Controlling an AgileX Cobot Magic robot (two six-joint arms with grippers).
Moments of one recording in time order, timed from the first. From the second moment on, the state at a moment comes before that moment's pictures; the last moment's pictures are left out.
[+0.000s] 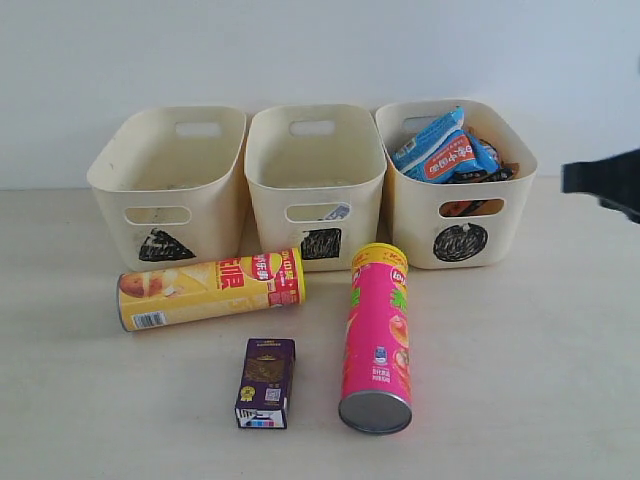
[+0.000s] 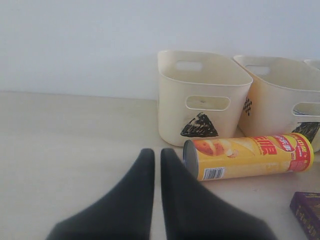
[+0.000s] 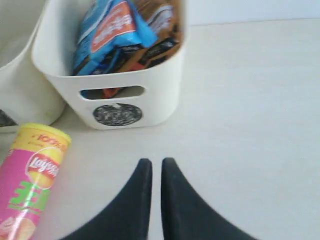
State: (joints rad) left arm -0.01 0.00 0.00 -0.13 0.19 0.03; right arm 0.15 1.20 -0.74 -0.04 0.23 0.19
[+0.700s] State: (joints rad) left arm -0.01 0.00 0.00 -0.13 0.19 0.03; right arm 0.03 0.44 -0.33 -0.04 0.03 0.21
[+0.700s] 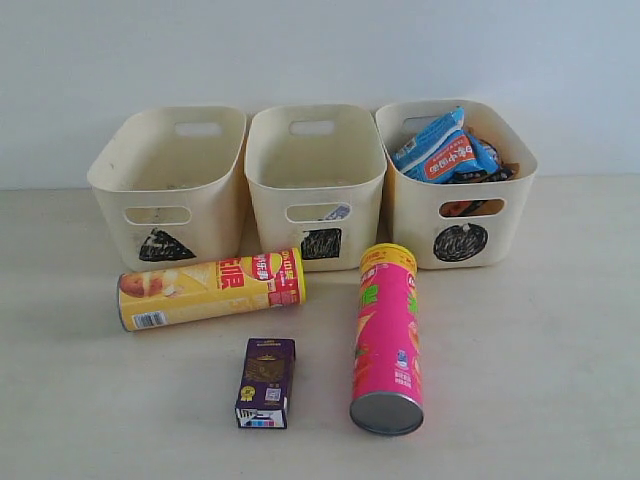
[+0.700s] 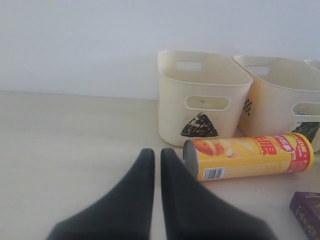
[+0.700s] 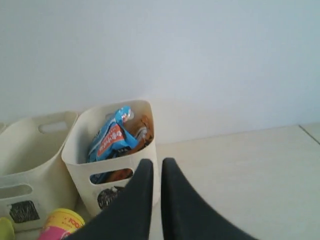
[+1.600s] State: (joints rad) left arm -0.01 0.00 0.00 -0.13 0.05 0.03; right arm 0.03 0.21 -0.24 -0.03 0.12 0.32
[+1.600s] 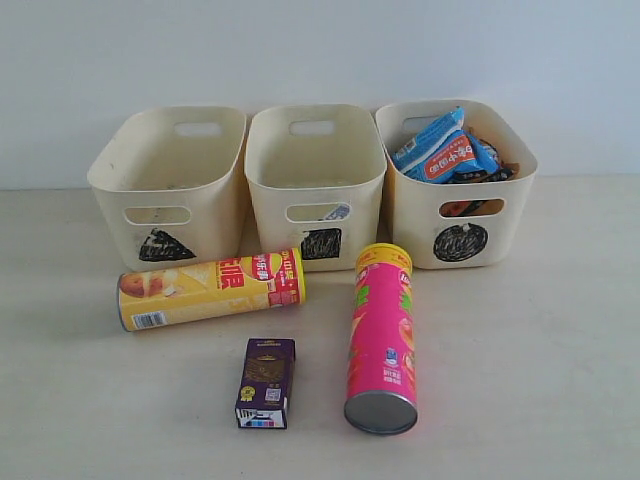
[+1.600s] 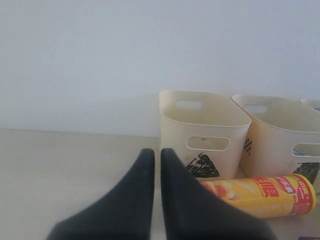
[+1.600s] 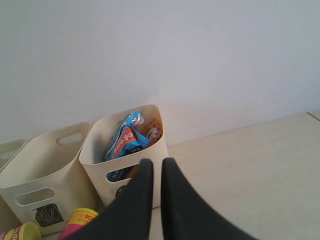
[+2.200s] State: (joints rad) left arm -0.01 0.00 0.00 -0.37 -0.08 -0.26; right arm 0.03 0.09 -0.05 -0.06 0.06 0.32
